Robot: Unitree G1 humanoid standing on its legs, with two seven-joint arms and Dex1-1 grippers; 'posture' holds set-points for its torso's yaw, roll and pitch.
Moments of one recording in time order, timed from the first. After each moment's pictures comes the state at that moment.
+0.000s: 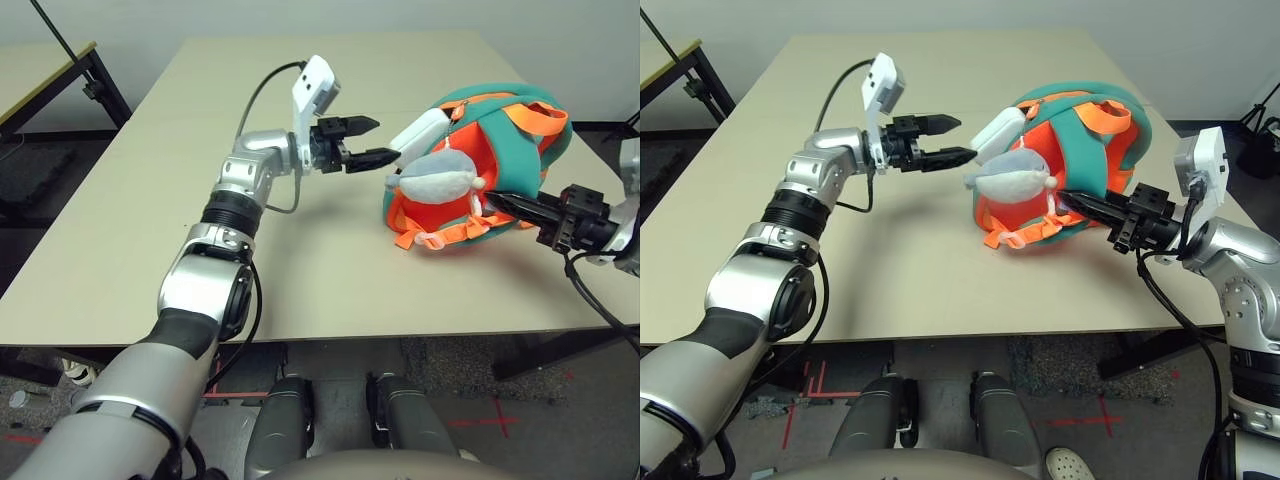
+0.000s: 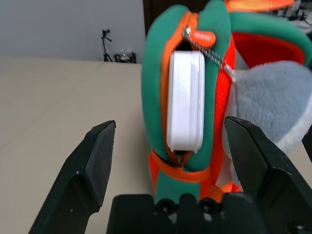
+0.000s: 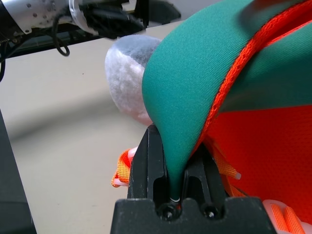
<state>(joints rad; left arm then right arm) -1.13 0.22 0.02 0.79 -0.24 0.23 -1.13 -0.23 -0.77 -0.32 -0.11 0.68 0.45 1.05</state>
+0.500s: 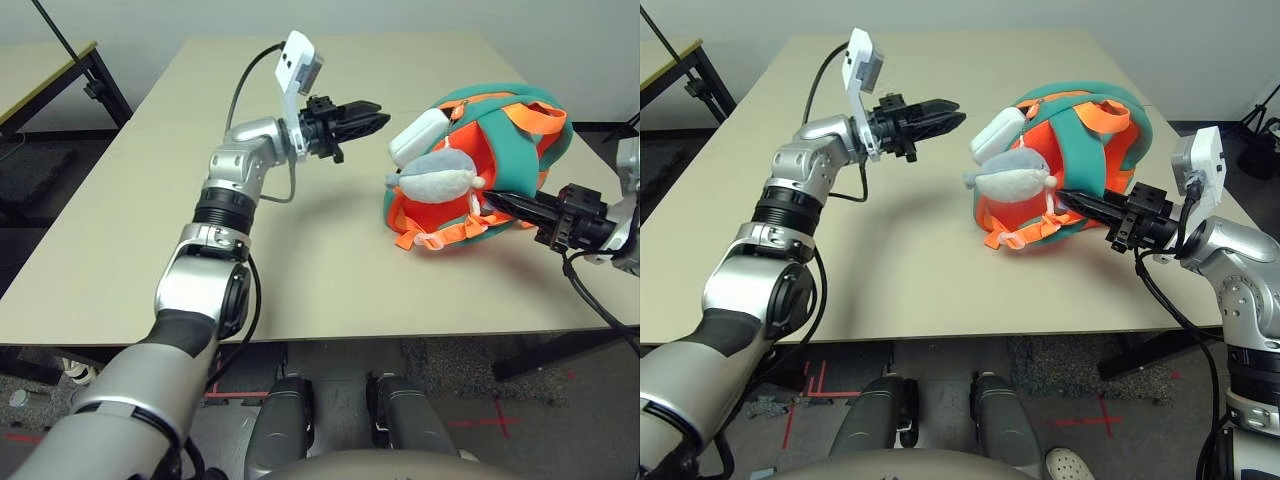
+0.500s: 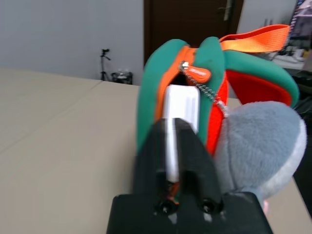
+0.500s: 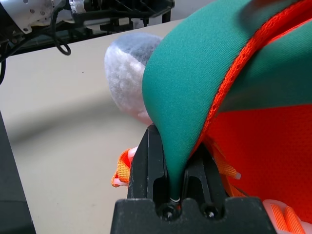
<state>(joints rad) -1.13 0.13 0.05 0.77 -0.28 0.28 -1.10 -0.22 -0.77 -0.32 -0.11 0.68 0.44 1.05</state>
